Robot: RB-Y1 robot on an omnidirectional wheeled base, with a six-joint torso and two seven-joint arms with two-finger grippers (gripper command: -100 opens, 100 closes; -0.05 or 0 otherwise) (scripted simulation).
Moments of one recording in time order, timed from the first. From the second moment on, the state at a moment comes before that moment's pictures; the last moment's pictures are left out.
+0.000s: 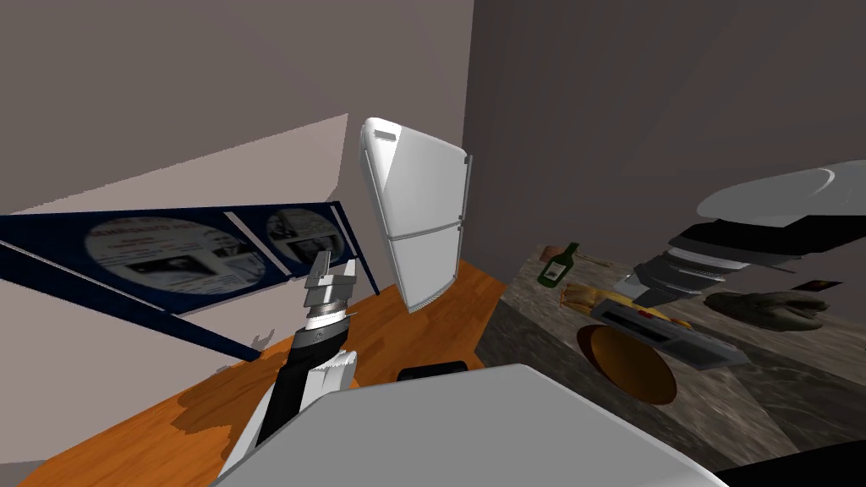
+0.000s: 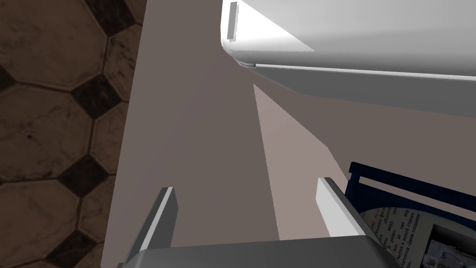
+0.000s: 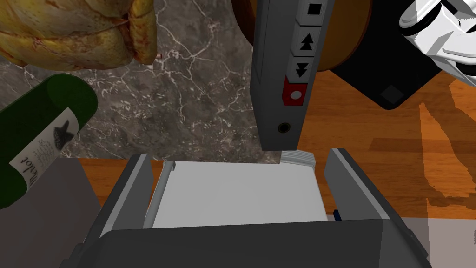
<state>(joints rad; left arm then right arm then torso) 0.50 -0.01 -0.03 -2.36 -0.07 -0.42 0.09 0.26 -2.27 0.57 -1.11 0.50 -1.21 -0.16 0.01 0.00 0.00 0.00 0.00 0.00</state>
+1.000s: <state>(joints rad) 0.50 -0.01 -0.03 -2.36 -0.07 -0.42 0.09 0.22 -2.19 0.65 -0.83 0.50 -1.39 -0.07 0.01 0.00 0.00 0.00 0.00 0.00</state>
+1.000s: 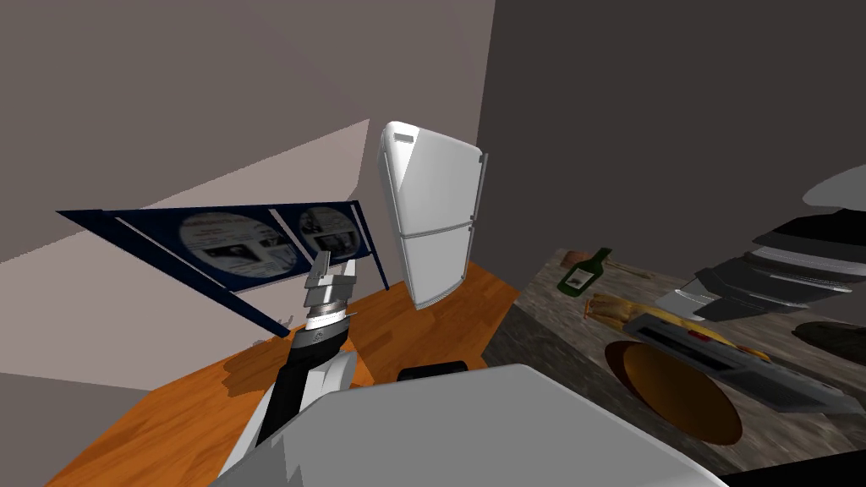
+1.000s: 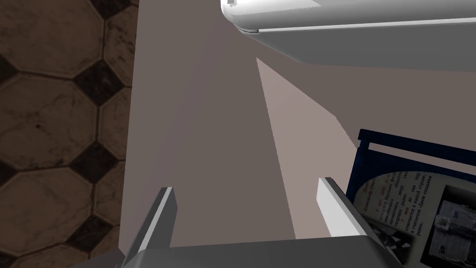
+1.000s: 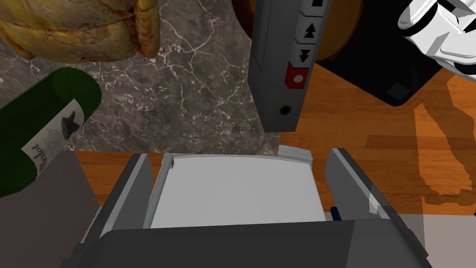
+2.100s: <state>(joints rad) 0.50 -0.01 -0.03 -2.36 -0.07 -0.42 0.09 0.22 -2.15 0.66 -0.71 0.50 -1.47 -0.03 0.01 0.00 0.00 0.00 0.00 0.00</state>
